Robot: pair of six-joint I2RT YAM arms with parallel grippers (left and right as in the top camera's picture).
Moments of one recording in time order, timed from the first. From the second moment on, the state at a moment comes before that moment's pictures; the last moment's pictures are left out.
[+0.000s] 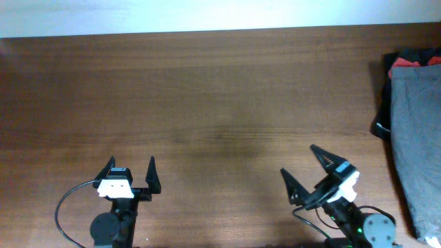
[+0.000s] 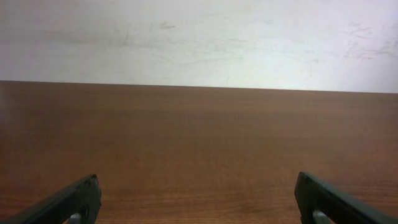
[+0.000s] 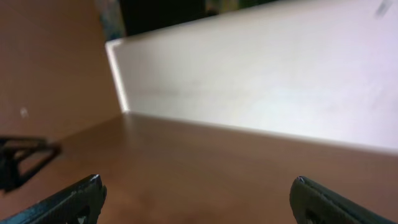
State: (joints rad) left arm 0.00 0.01 0.01 -0.08 0.05 -0.07; right arm 0.00 0.03 0.14 0.04 -0.60 0.21
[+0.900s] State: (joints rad) left arm 0.00 0.01 0.01 -0.08 0.04 -0.07; right arm -0.24 1.80 1.79 -1.02 0.04 -0.11
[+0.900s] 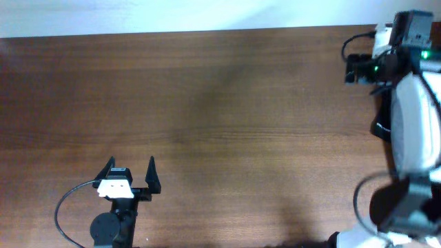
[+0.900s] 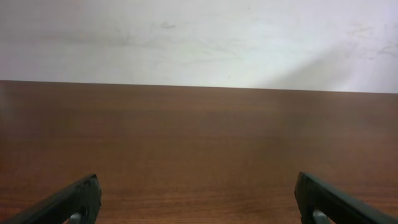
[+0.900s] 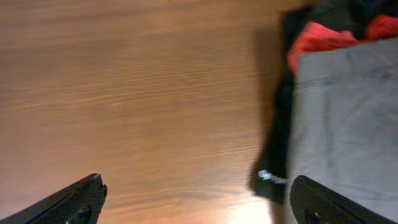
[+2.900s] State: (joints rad) left arm 0.00 0.01 0.01 -0.08 0.04 -0.07; right arm -0.36 2.28 1.82 -0.53 0.49 -0.21
